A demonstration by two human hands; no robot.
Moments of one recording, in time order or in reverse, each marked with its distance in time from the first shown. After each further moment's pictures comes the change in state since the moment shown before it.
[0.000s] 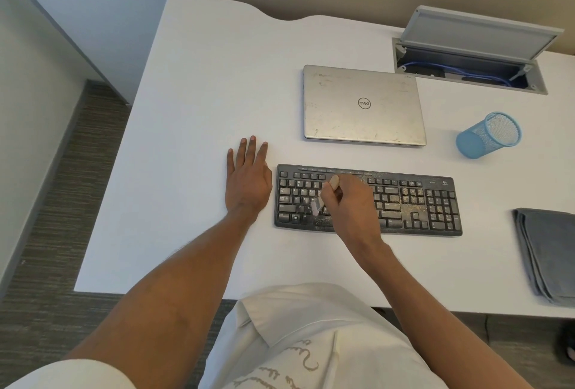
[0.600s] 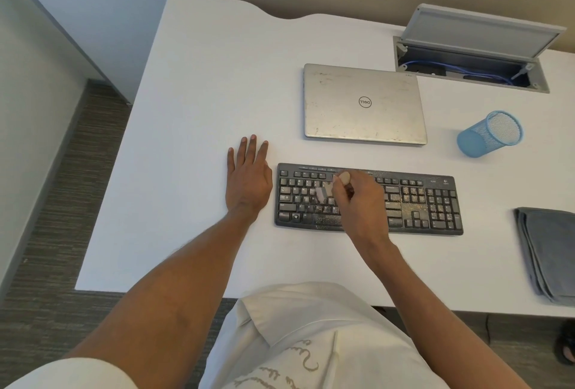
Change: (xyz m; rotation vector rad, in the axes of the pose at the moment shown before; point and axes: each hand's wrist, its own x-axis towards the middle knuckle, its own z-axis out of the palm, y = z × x) left_hand -0.001 0.000 0.000 0.002 0.011 0.004; right_hand 0.003 0.010 -0.008 -0.006 0.063 -0.029
